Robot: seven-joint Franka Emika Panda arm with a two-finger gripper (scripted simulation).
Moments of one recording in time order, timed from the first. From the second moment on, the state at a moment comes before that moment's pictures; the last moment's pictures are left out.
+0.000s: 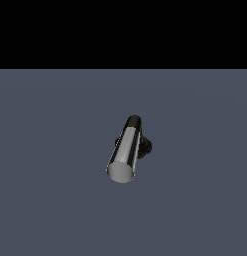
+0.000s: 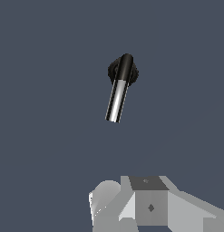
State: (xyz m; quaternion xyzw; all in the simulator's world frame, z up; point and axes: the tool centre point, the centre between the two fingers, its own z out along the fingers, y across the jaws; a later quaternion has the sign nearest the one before) arm -0.244 0.000 0.482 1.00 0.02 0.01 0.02
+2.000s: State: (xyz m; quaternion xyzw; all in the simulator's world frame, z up) arm -0.217 0.032 0.245 1.00 -0.03 0.00 0.01
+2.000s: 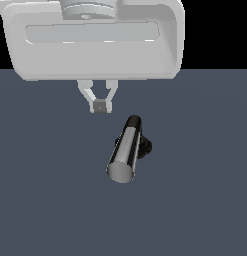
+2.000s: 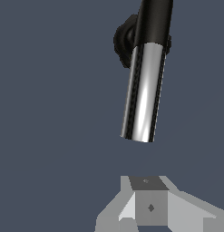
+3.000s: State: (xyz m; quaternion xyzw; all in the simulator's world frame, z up) arm -0.197 0.052 0.122 1.00 -0.05 0.00 0.00
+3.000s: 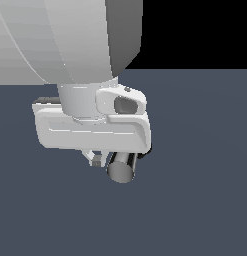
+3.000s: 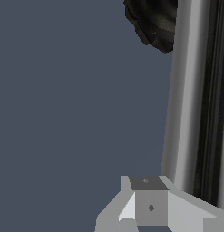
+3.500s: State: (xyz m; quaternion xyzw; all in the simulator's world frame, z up) arm -0.191 0.055 0.100 1.00 -0.05 0.00 0.00
